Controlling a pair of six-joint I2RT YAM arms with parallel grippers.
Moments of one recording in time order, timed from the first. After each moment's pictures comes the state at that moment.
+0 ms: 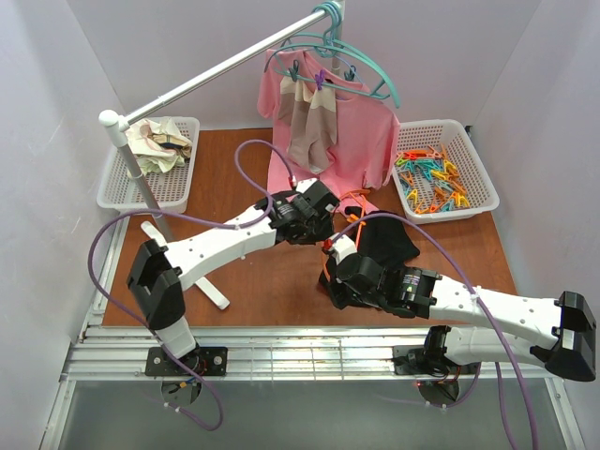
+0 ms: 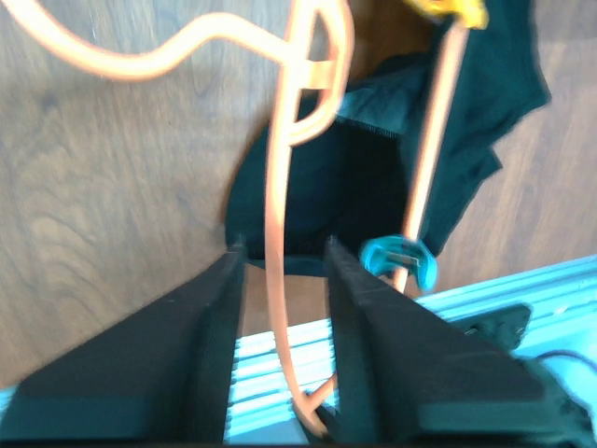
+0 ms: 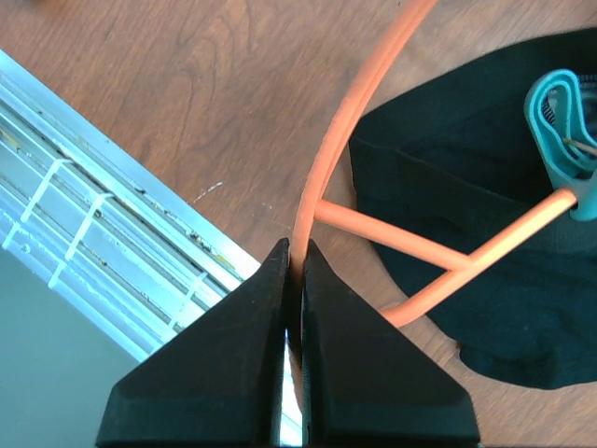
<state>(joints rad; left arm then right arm) -0.95 1.72 1.53 -0.85 -0.19 -0.95 1.23 1.03 0.77 -0.54 0.24 0.47</state>
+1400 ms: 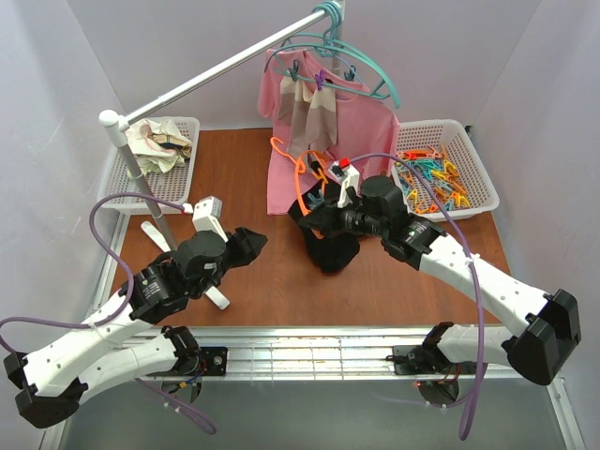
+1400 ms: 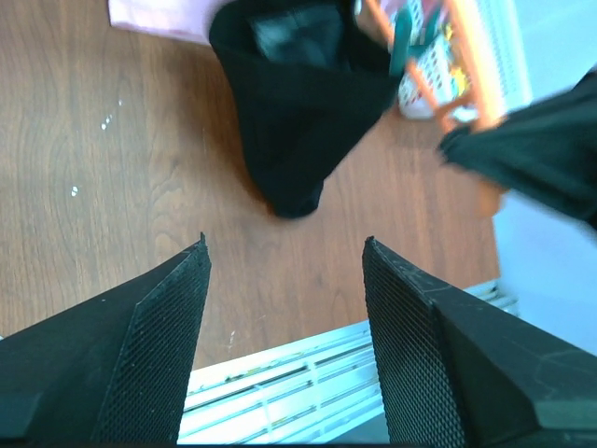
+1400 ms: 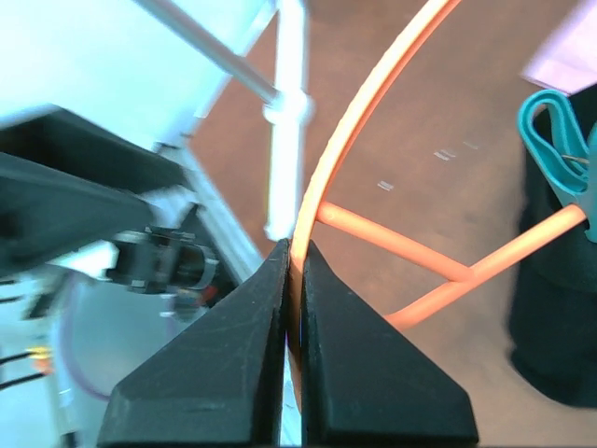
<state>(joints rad) -0.94 0.75 0.92 -0.64 -0.43 -0.89 0.79 1.19 1.02 -0.18 -0.35 0.55</state>
